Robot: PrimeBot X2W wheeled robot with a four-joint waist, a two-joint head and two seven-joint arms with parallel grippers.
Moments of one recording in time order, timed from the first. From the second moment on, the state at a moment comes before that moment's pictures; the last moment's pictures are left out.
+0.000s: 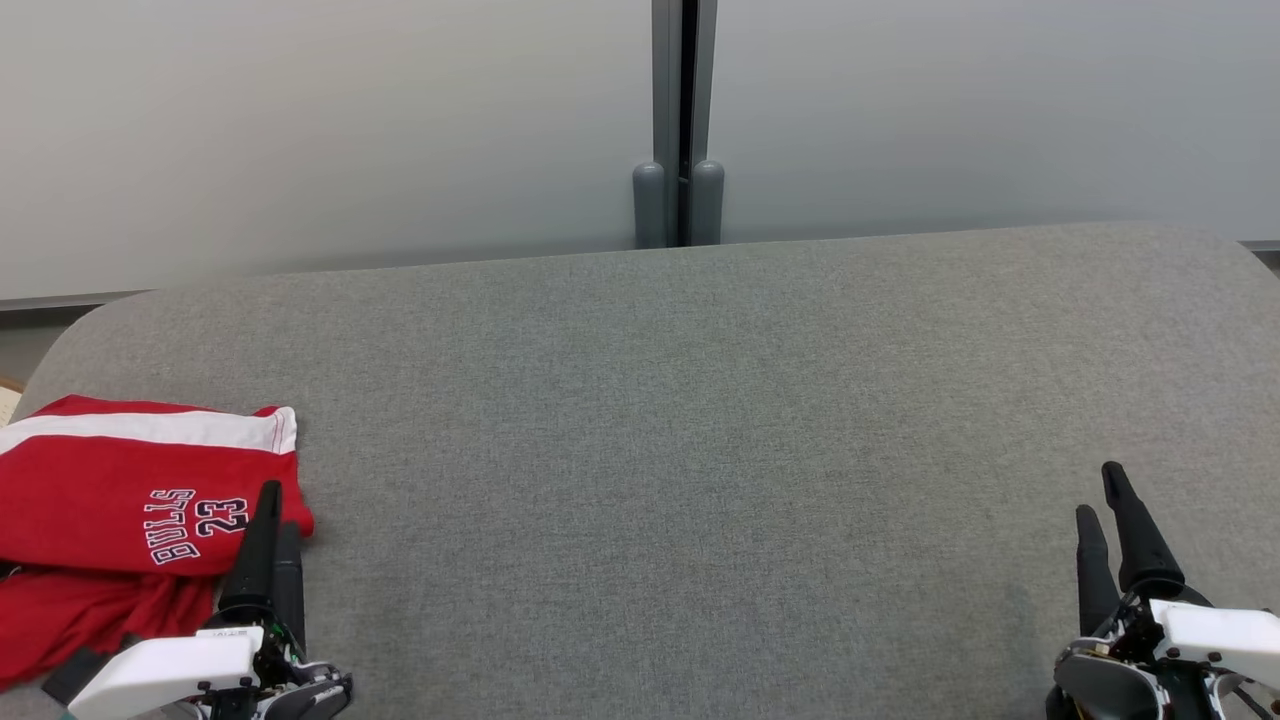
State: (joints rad) left arm -0.05 0.03 0.09 0.27 -1.60 -0.13 0.07; right arm -0.06 -0.04 -0.08 0.25 1.62 0.13 0.08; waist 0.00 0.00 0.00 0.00
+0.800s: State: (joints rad) left arm -0.06 0.04 0.09 0.19 -1.21 -0.13 -0.03; right arm -0.10 -0.05 0.02 0.15 1.32 0.13 -0.03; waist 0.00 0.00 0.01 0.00
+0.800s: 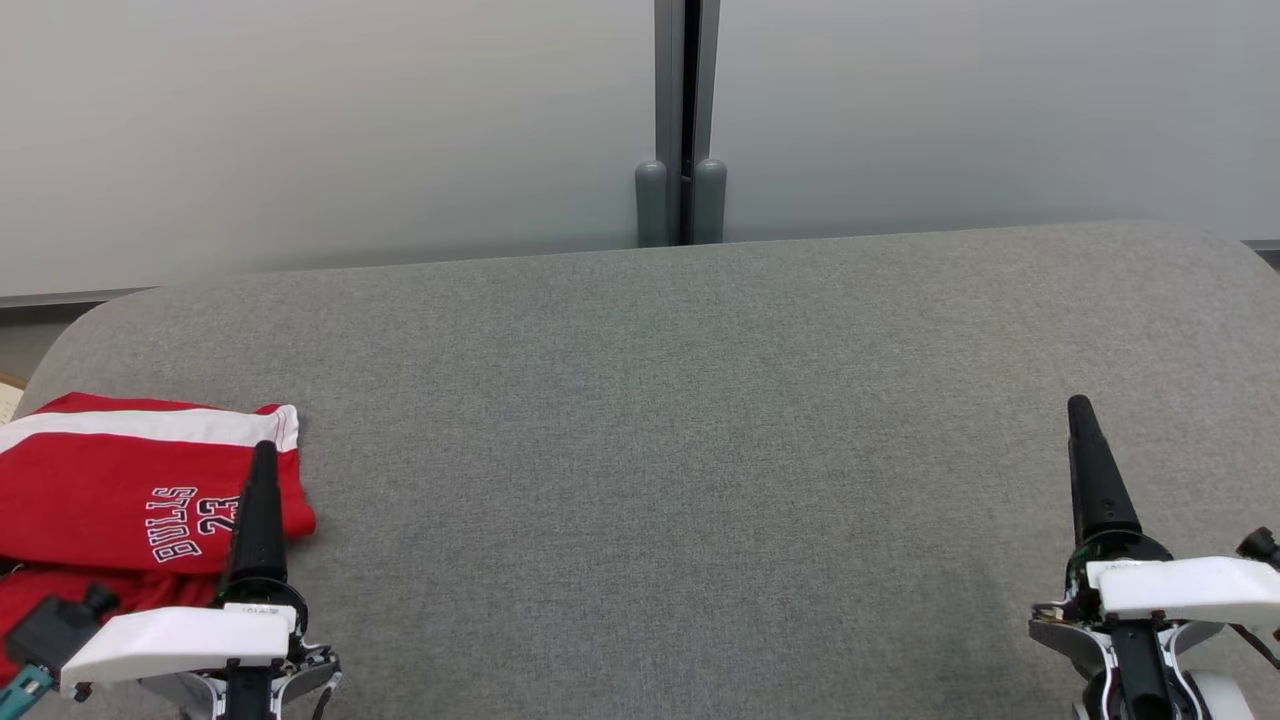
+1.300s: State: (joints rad) left arm -0.06 0.04 0.04 0.15 -0.82 -0.10 -0.08; right arm -0.12 -0.09 0.12 0.14 0.98 0.13 -0.08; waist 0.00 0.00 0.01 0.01
